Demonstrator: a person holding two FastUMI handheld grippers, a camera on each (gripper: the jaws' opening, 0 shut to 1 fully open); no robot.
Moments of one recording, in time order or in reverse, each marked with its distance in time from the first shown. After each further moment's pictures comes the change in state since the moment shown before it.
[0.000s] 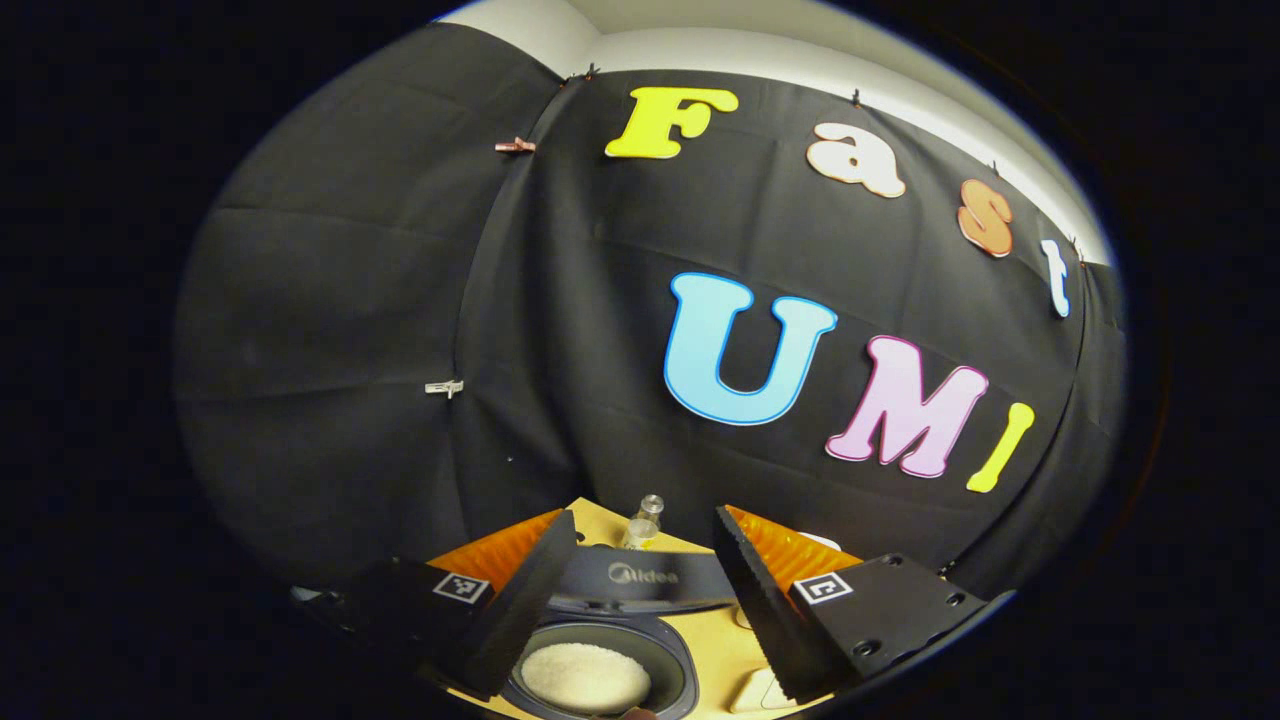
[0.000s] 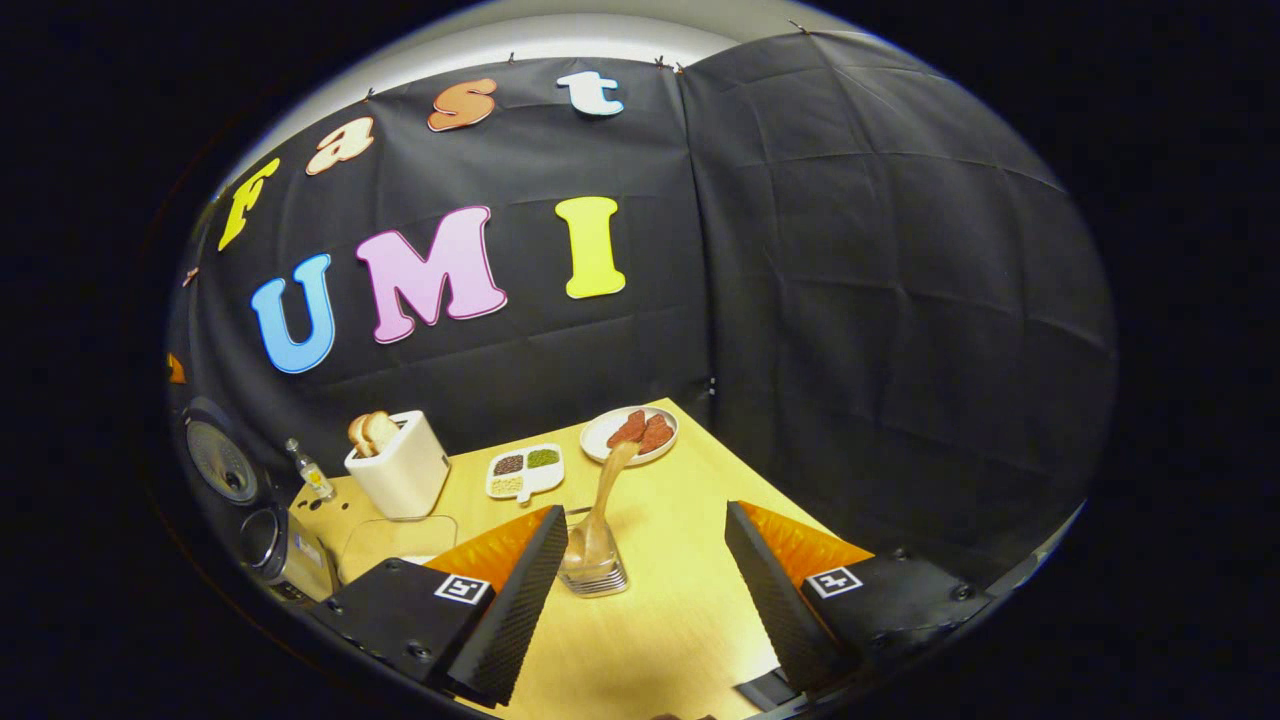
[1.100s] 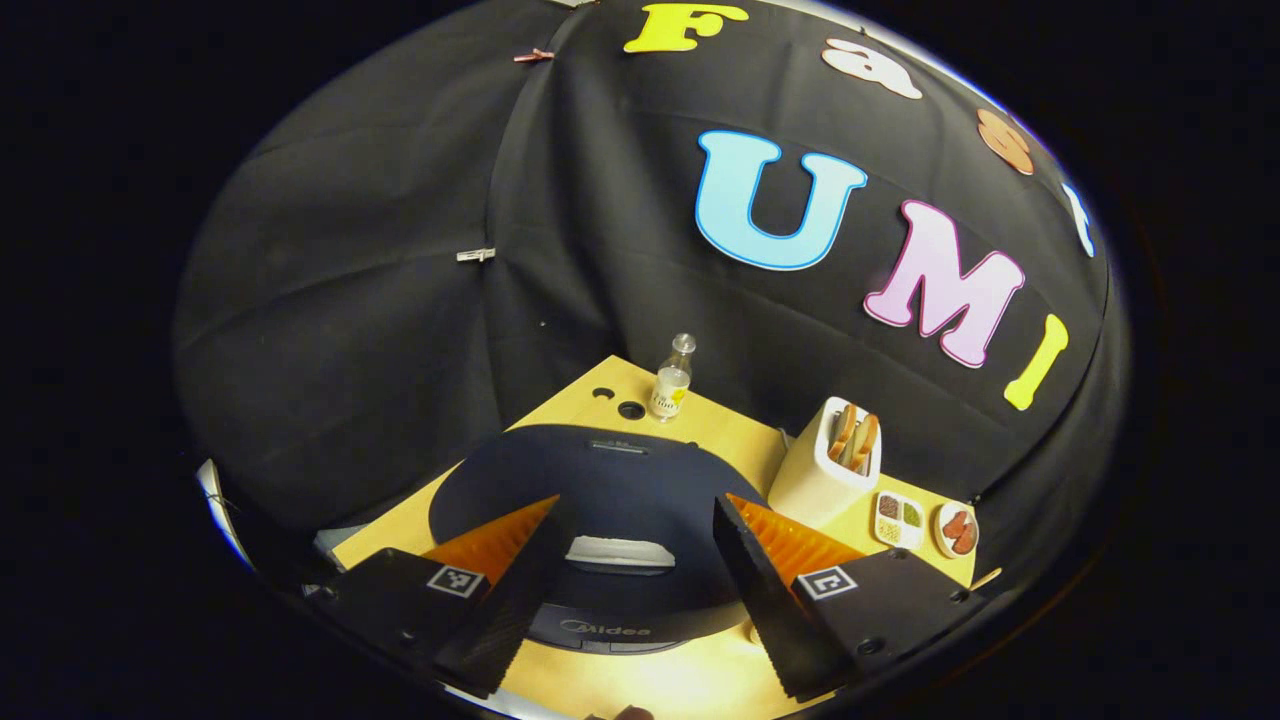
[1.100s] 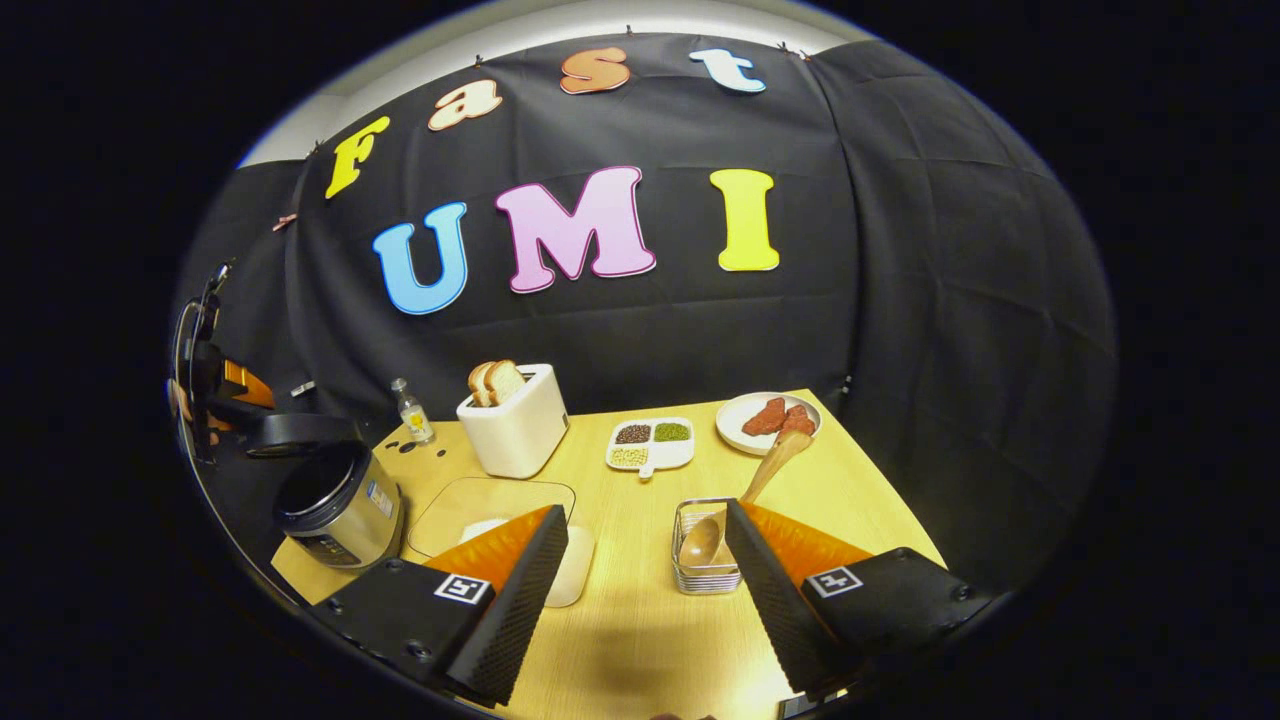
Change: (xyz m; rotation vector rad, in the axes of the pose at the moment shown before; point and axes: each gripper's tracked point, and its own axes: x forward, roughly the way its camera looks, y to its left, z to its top) left arm -0.065 -0.005 -0.190 0.015 0.325 0.142; right arm 0.031 0.084 -0.033 -0.120 0.105 0.369
